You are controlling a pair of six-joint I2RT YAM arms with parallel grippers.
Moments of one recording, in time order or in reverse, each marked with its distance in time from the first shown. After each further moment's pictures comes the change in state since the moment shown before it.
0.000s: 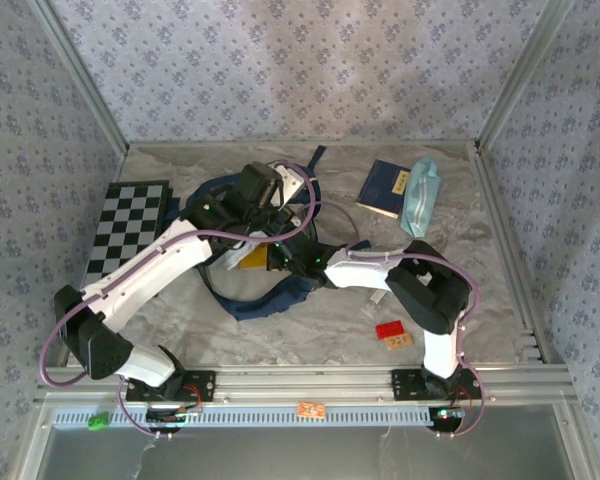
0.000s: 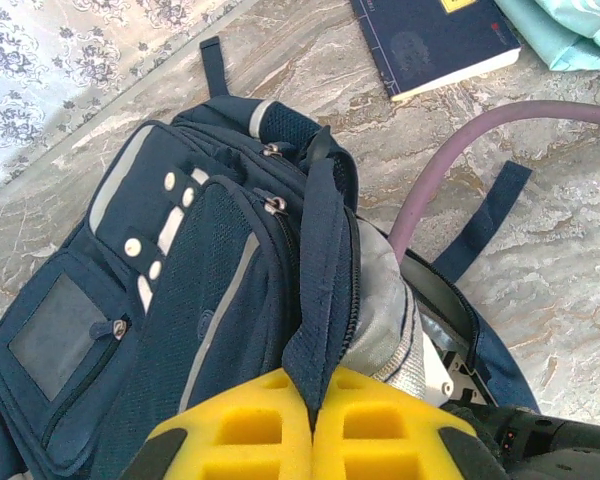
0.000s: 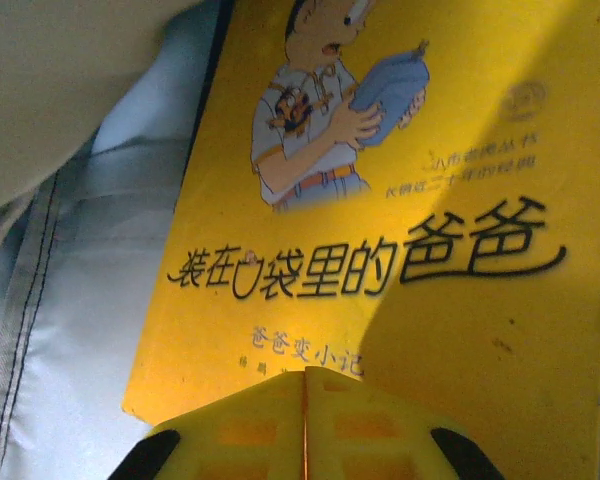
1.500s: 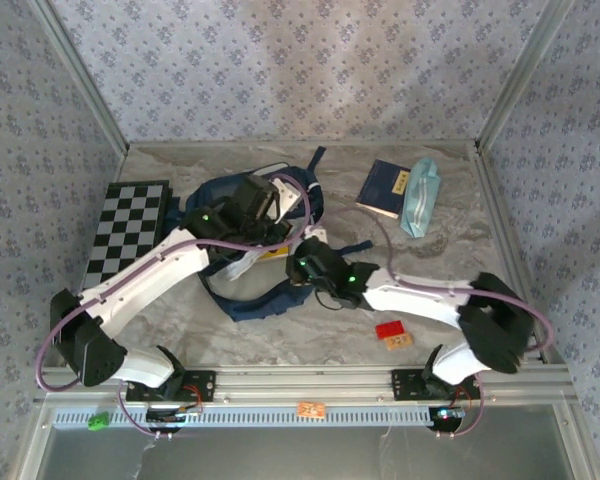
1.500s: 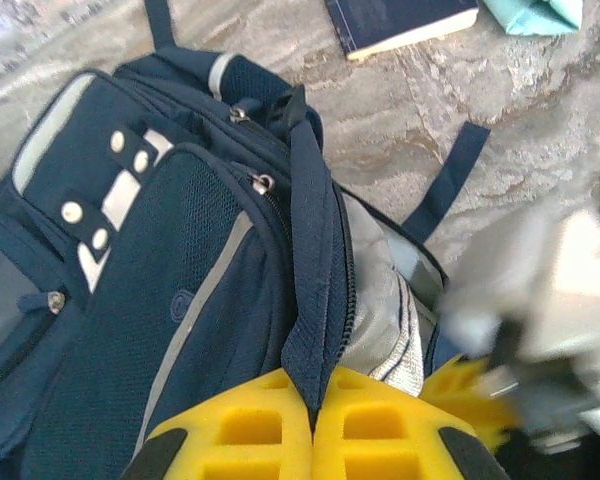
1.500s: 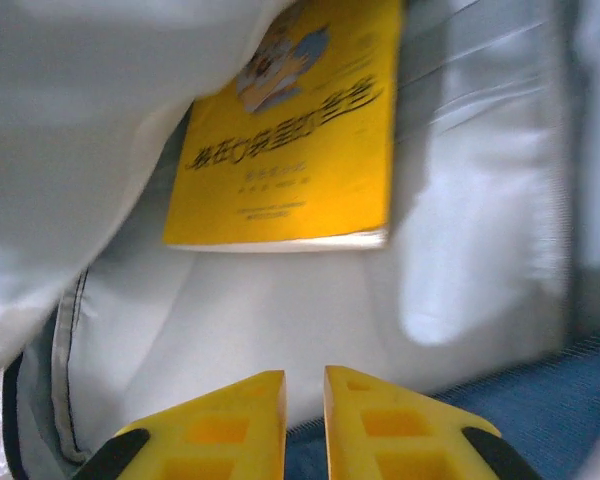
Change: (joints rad) left arm 0.004 -0.050 -0.142 0.040 0.097 -0.068; right arm 0.062 -0.423 -0.235 -0.187 0.098 0.039
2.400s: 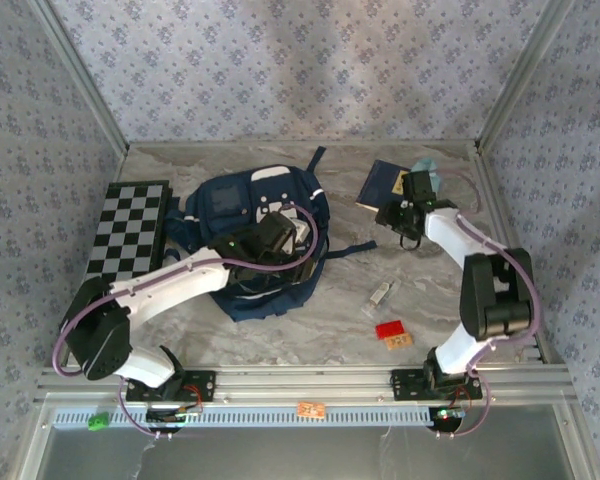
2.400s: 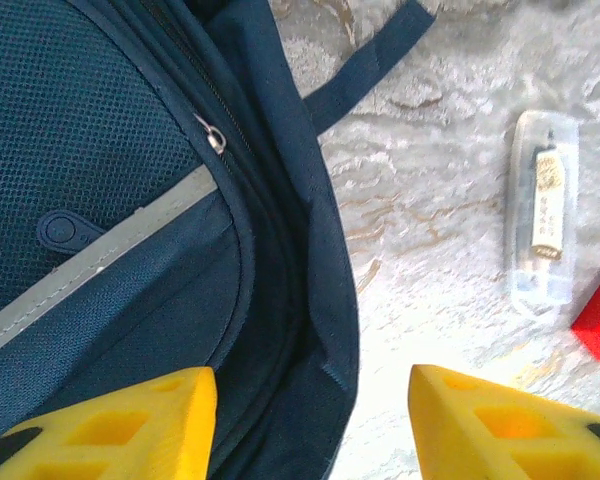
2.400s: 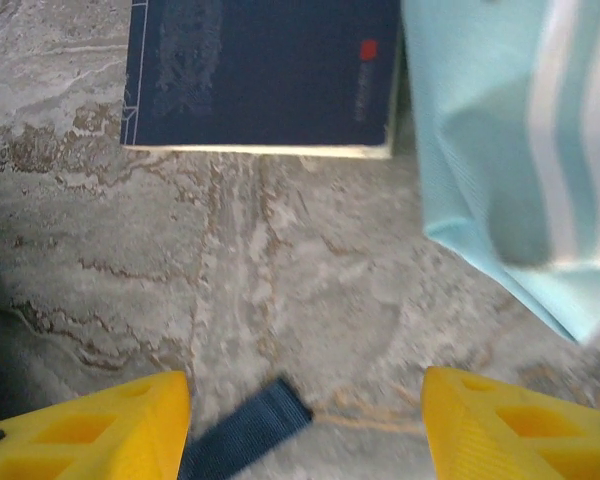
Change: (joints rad) left arm -0.090 0.044 -0.256 0.210 0.145 -0.415; right arm -0.827 0.209 0.247 -0.364 -0.286 -0.232
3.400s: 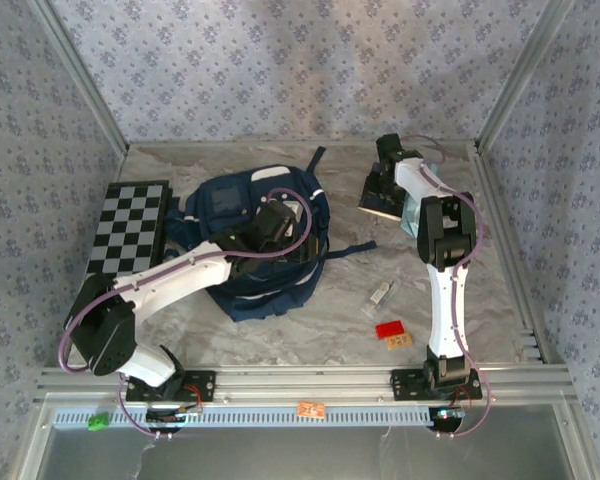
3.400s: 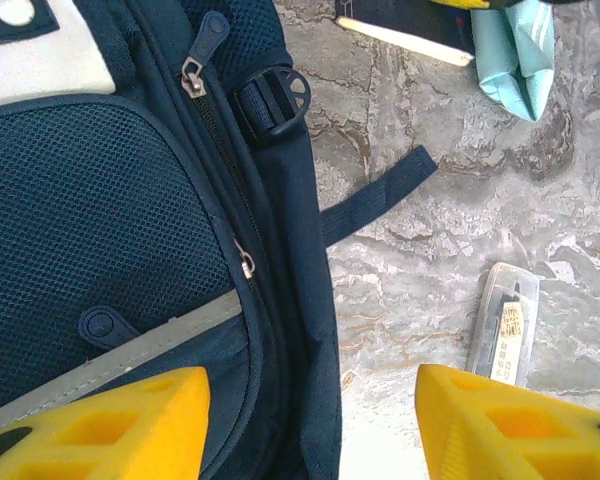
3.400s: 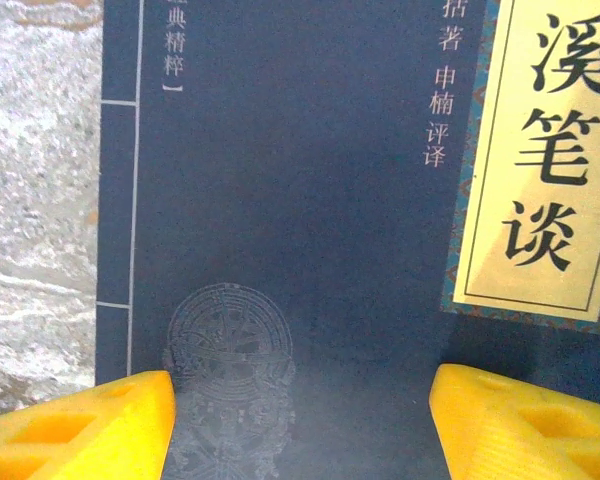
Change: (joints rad) left arm 0.034 0.039 0.040 0.111 -0.065 -0.195; right arm 0.010 0.638 0.768 -0.332 0.109 -0.131
